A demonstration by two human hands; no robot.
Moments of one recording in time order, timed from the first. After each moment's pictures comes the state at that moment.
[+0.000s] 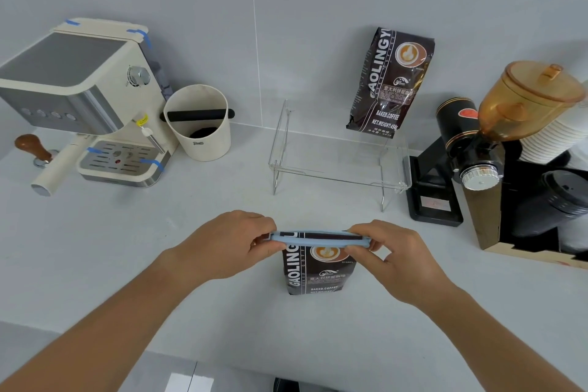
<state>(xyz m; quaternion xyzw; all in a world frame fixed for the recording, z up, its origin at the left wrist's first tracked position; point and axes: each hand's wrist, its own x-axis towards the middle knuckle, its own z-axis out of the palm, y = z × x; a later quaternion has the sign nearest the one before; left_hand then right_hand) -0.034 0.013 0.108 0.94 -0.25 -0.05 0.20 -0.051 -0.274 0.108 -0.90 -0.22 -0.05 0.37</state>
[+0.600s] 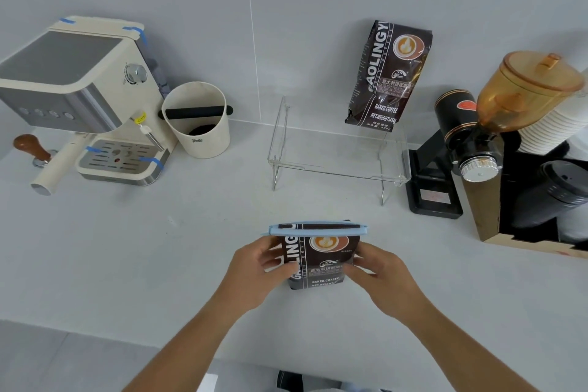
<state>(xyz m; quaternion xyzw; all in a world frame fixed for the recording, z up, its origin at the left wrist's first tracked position) -0.075 -0.025 0.027 0.77 0.04 -0.10 0.63 -0.073 -0.274 0.036 -0.81 0.00 0.15 0.56</state>
